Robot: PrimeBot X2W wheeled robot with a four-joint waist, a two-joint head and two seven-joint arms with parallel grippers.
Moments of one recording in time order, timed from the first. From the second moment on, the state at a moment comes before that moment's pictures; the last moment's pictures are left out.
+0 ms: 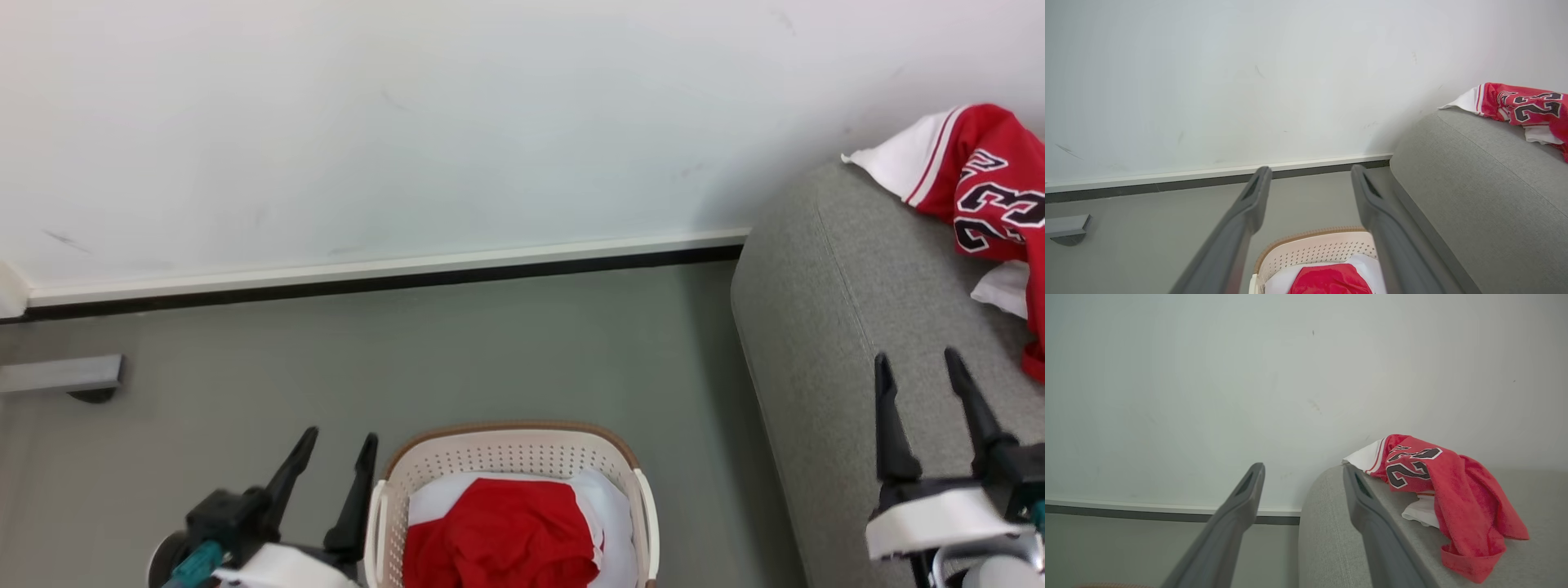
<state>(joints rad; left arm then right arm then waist) -0.16 0.26 -0.32 0.25 -0.38 -0.01 -0.26 -0.25 -0.05 -0.10 0.30 0.03 0.13 -0.26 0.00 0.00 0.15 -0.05</state>
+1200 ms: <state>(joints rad) 0.05 0.07 0.02 0.25 -0.18 -0.13 -0.26 -0.06 -0.05 0.03 0.29 0.17 0.13 -0.26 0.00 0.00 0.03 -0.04</state>
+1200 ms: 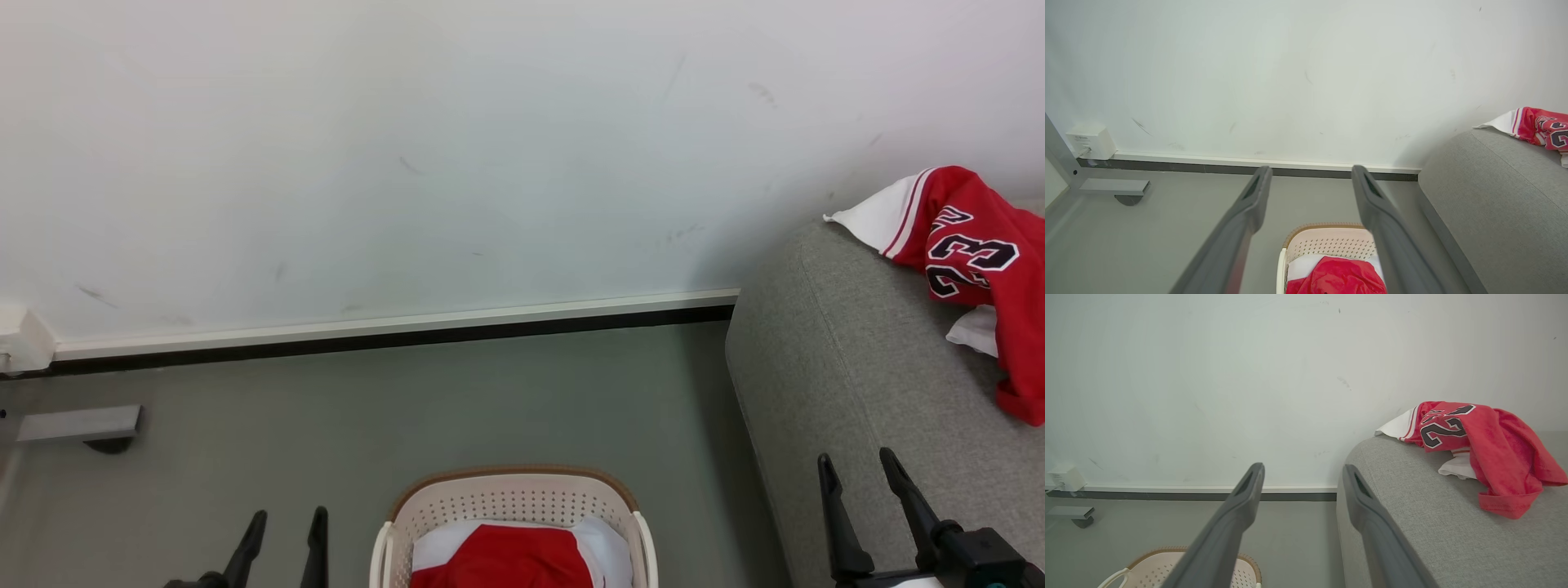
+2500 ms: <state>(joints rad) 0.05 0.06 0.00 0.26 -0.19 -0.13 -0.26 -0.06 -0.05 0.04 0.30 0.19 0.13 -0.26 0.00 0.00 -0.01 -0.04</state>
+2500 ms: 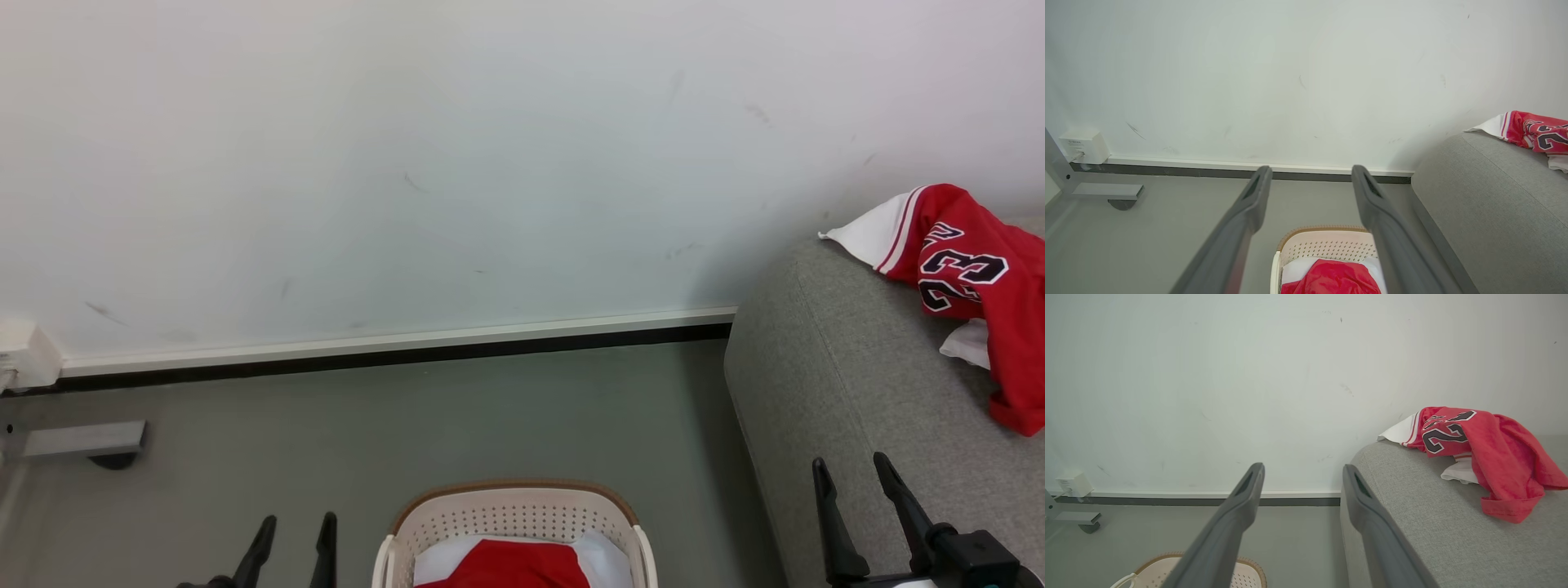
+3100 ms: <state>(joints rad) 0.05 0.06 0.00 0.25 -0.19 -0.13 -0.26 -0.06 -0.05 0.05 0.30 0.19 0.13 -0.26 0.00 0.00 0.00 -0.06</state>
